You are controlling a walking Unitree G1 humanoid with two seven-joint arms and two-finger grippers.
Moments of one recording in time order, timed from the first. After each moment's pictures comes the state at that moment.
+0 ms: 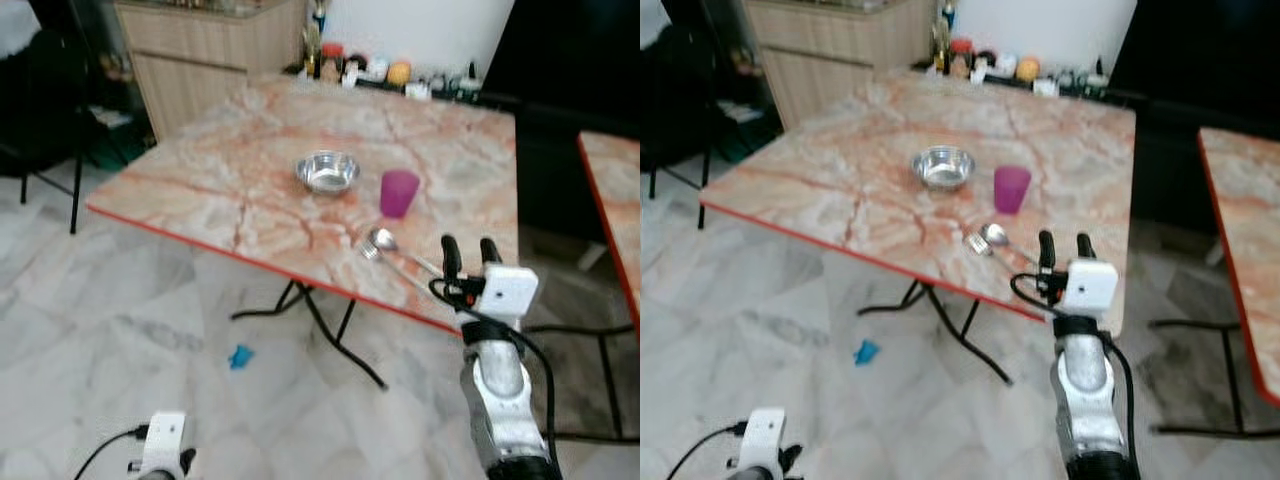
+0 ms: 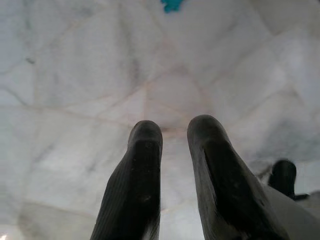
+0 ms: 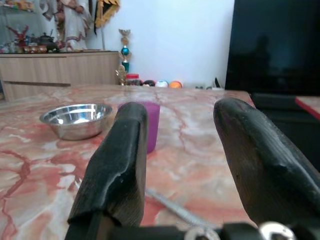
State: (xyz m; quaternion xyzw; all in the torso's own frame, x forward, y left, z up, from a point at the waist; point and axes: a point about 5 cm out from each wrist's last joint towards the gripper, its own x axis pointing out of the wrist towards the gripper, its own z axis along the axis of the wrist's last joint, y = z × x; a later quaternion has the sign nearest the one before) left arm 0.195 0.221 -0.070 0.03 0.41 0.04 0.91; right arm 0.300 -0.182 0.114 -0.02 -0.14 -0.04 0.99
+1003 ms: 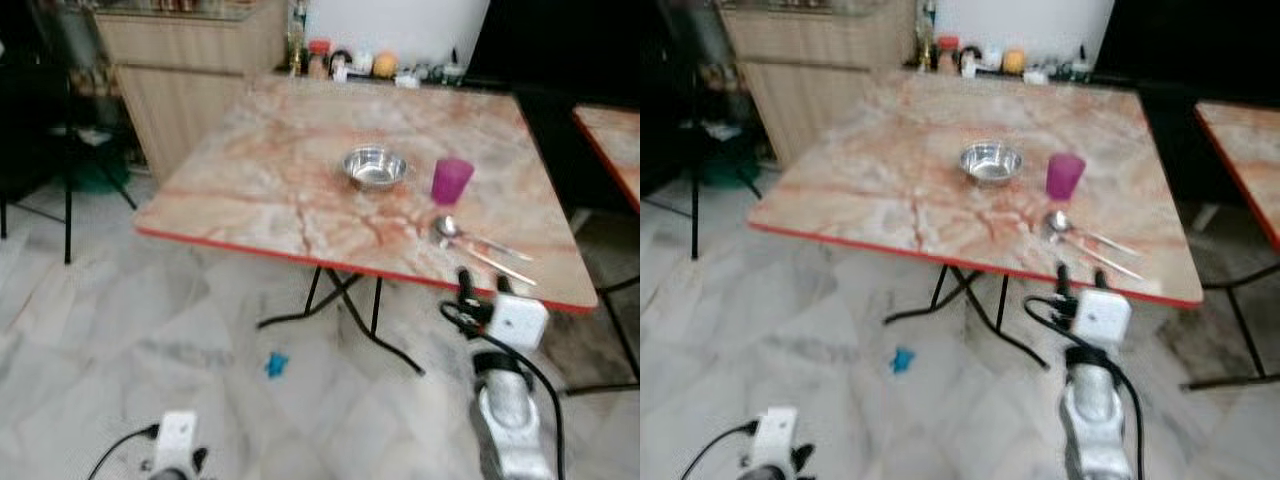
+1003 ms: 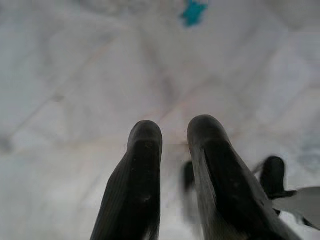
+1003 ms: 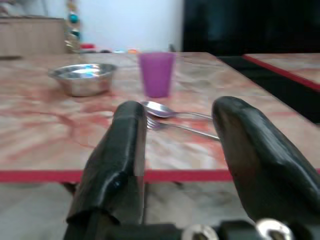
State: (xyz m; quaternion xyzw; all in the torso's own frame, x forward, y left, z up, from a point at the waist) left arm 0.196 0.208 -0.072 0.02 0.41 0.03 0.91; right arm 0.275 -0.194 0.078 -0.02 -0.06 -0.10 0.99
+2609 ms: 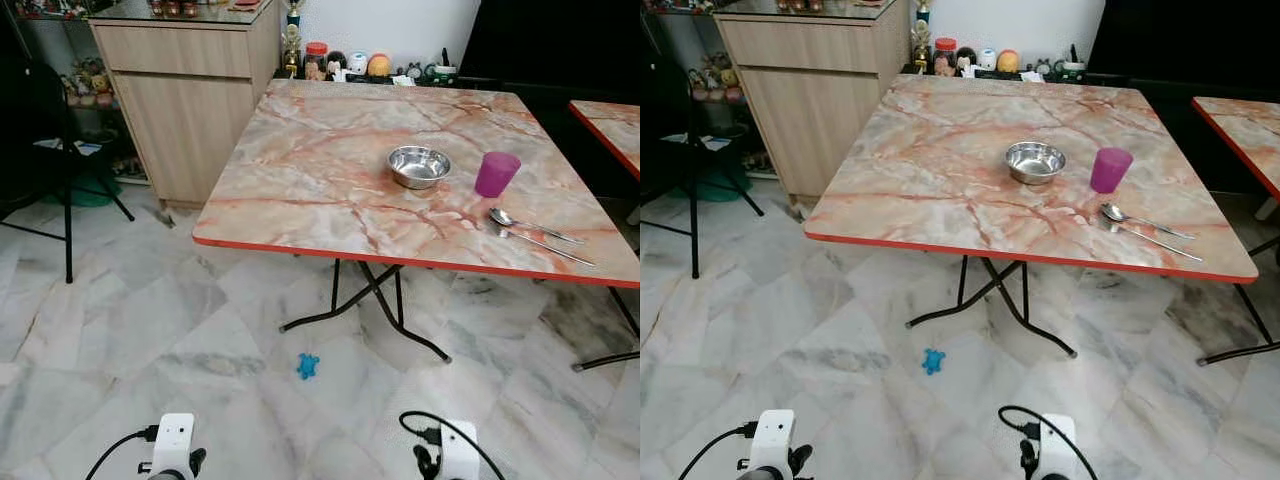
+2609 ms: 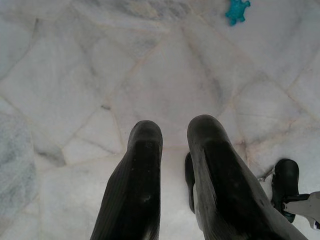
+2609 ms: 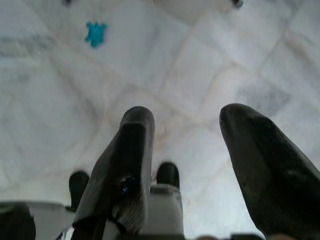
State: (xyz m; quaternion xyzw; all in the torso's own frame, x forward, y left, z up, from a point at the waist) left arm 0.196 0.217 -0.071 0.02 0.41 0.04 0.91; right arm 0.172 -0.174 -0.087 0.02 0.42 -0.06 0.91
